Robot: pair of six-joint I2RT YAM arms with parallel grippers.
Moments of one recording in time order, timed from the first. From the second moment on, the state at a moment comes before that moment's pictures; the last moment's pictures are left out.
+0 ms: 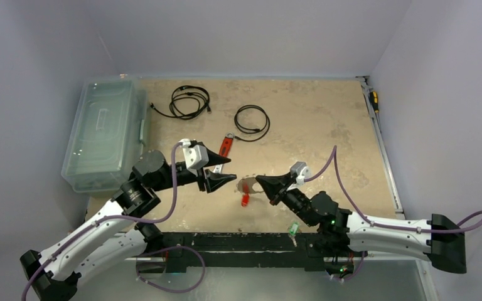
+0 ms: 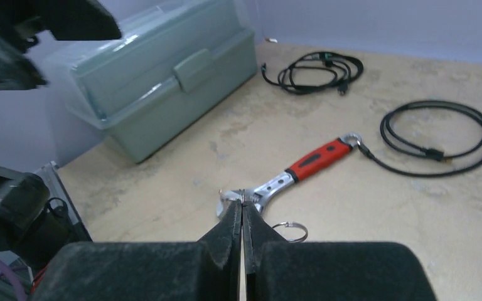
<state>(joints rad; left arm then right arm) -0.76 0.70 0.68 0.01 0.50 -0.01 1.23 0.74 0.21 0.63 0.47 0.24</state>
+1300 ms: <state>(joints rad) -0.76 0.84 0.69 0.29 0.83 -0.13 1.23 0.59 0.35 0.67 0.01 0.04</state>
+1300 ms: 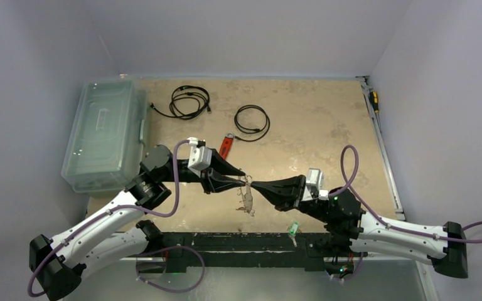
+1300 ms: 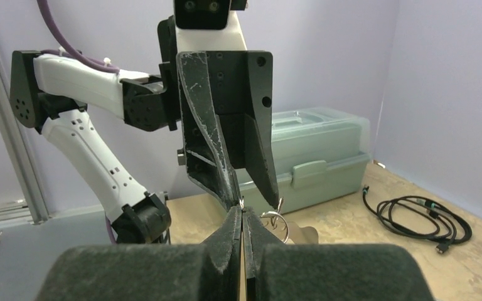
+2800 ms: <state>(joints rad) -0.76 0.87 0.78 -0.12 0.77 0.00 1.23 0.71 0.80 -0.04 -0.01 -0.08</state>
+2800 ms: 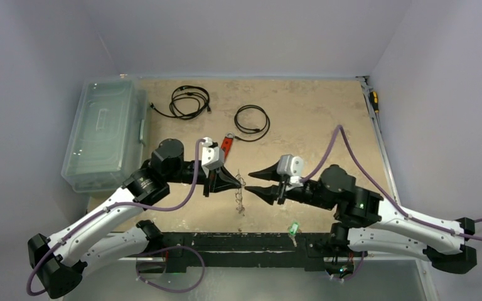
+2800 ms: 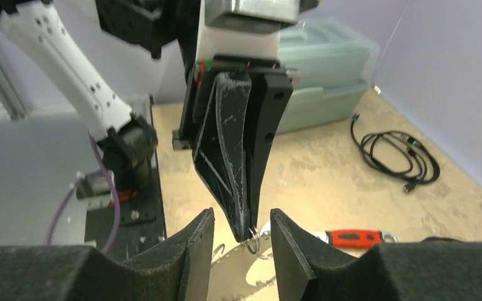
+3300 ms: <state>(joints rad) -0.80 0.80 0.78 -0.17 0.76 0.02 1.19 0.84 0.94 -0.30 -0.13 -0.15</state>
